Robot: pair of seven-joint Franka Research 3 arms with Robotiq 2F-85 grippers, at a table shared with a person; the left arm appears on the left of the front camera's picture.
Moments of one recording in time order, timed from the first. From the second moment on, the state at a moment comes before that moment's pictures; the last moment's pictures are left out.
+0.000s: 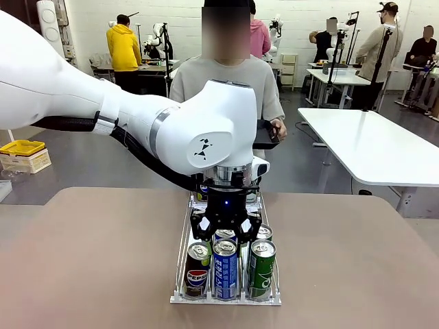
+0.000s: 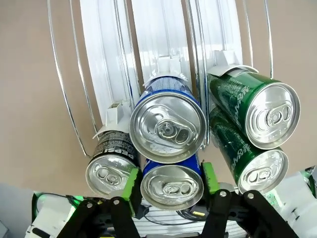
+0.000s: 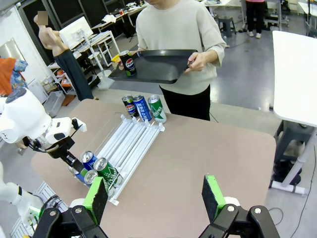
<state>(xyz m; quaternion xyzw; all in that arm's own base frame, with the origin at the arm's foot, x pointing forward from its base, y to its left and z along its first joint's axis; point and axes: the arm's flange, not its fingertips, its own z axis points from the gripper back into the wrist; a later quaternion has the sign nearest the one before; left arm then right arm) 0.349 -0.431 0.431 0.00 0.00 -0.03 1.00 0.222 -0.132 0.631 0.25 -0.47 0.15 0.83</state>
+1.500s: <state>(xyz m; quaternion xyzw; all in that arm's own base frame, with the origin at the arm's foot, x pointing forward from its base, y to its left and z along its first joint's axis) 0.321 -0.415 0.576 0.02 -0.03 -0.02 1.00 0.222 -0.132 0.631 0.25 -0.47 0.15 0.83</state>
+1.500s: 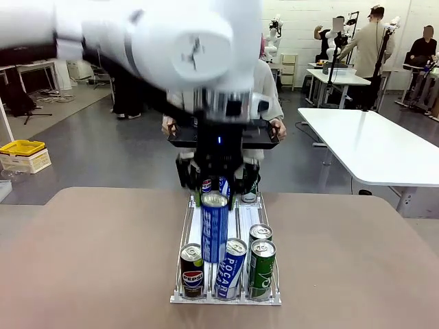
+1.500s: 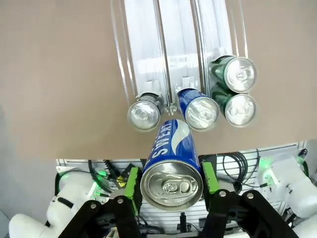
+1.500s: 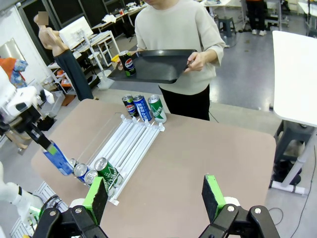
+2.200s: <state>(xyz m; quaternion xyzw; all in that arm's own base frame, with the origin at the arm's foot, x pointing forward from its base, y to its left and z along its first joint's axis) 0.322 -0.415 0.687 0.01 -0.07 0.00 1.00 0.222 -0.132 0.631 0.25 -0.47 0.15 0.83</state>
